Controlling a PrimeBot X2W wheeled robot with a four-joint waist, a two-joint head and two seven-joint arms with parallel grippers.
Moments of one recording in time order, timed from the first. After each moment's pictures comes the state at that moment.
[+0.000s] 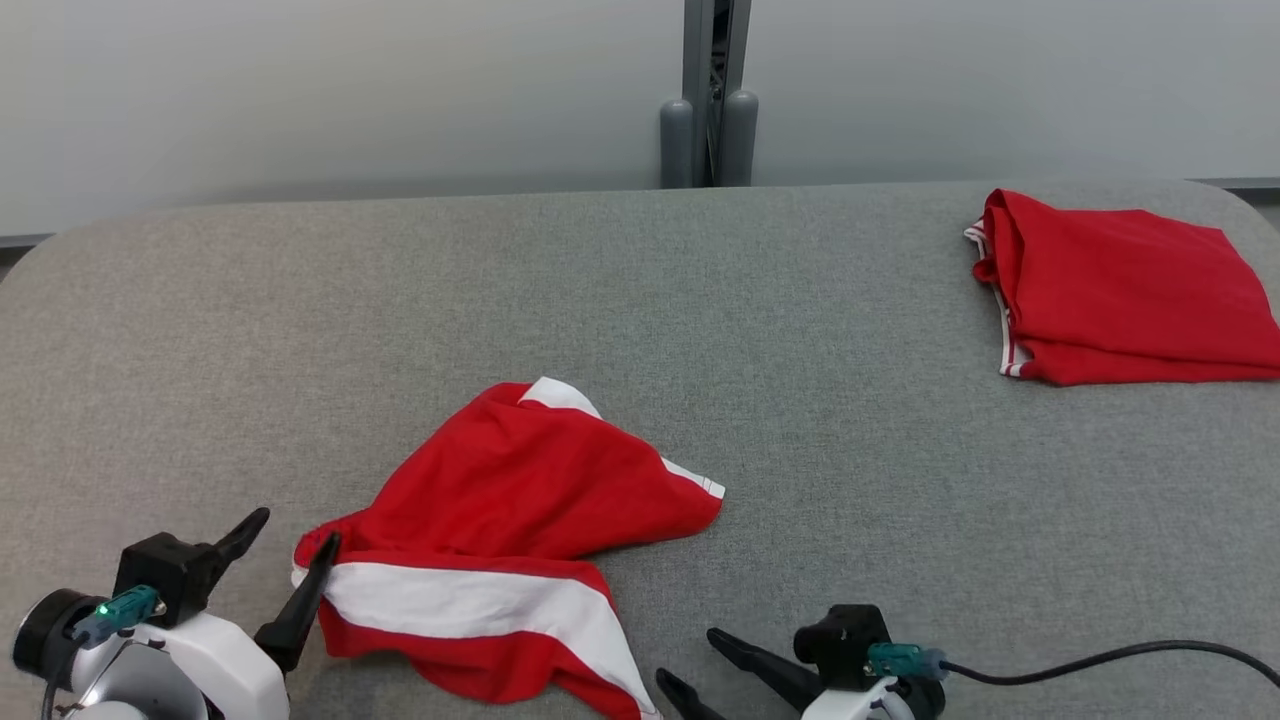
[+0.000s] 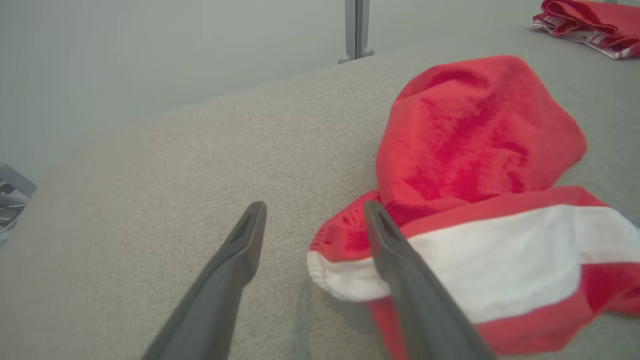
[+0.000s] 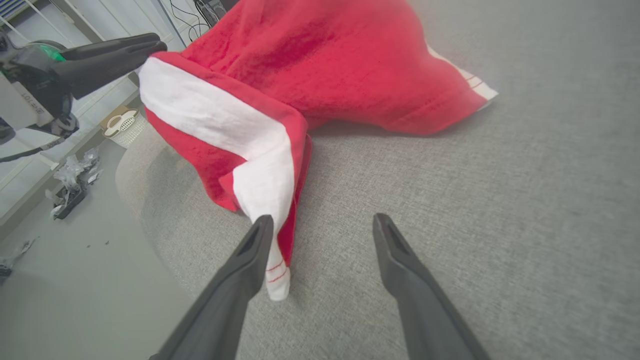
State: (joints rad) left arm -0.11 0.52 -0.34 0.27 -0.46 -0.13 -0.04; right arm -0.29 -0.17 0.93 0.47 0.72 0.13 -0.15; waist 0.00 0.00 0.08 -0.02
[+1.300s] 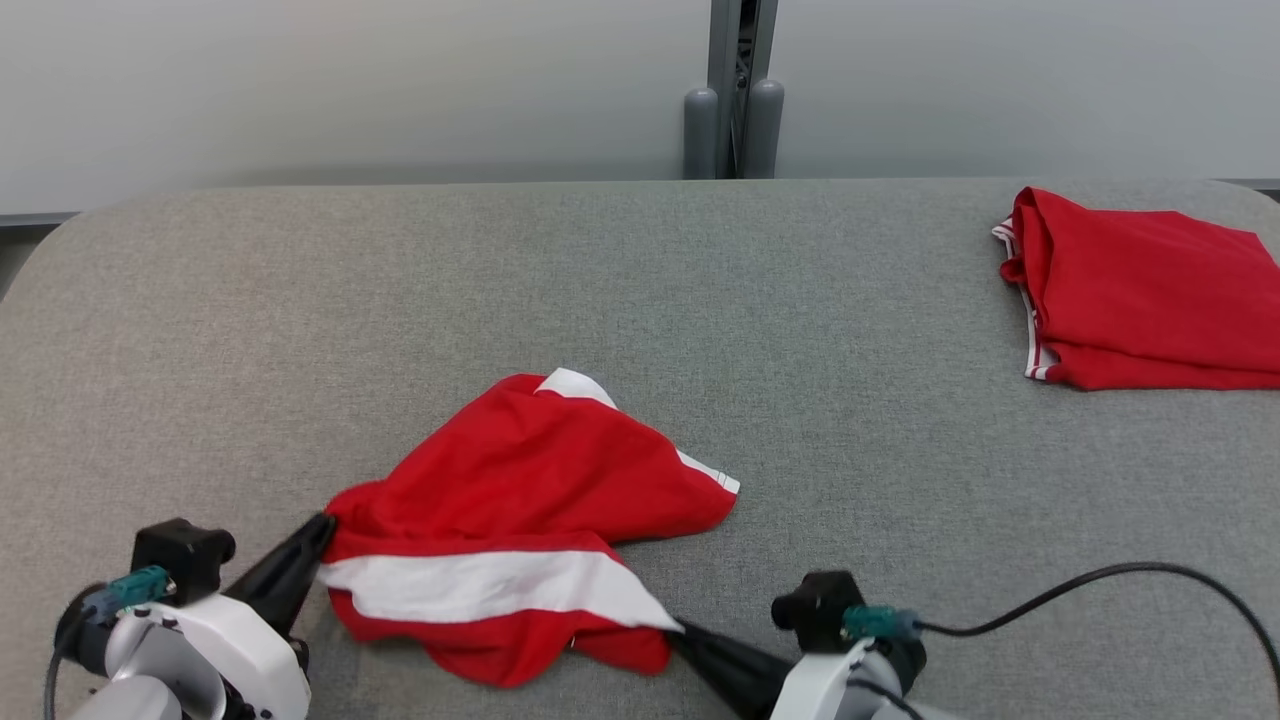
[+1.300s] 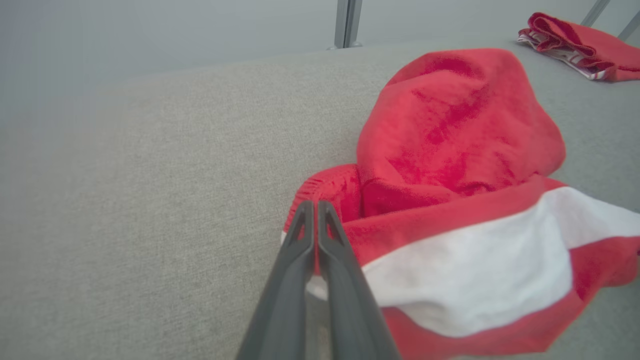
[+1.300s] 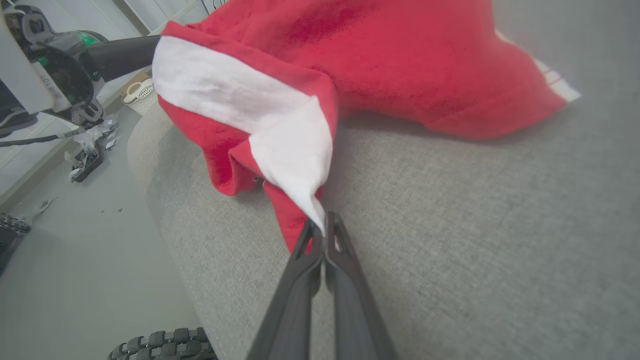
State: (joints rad) left arm -0.26 0.56 -0.64 0.45 -0.74 -0.13 -0.13; right arm -0.50 -0.16 1.24 0.62 0.93 0.13 -0.25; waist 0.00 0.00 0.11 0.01
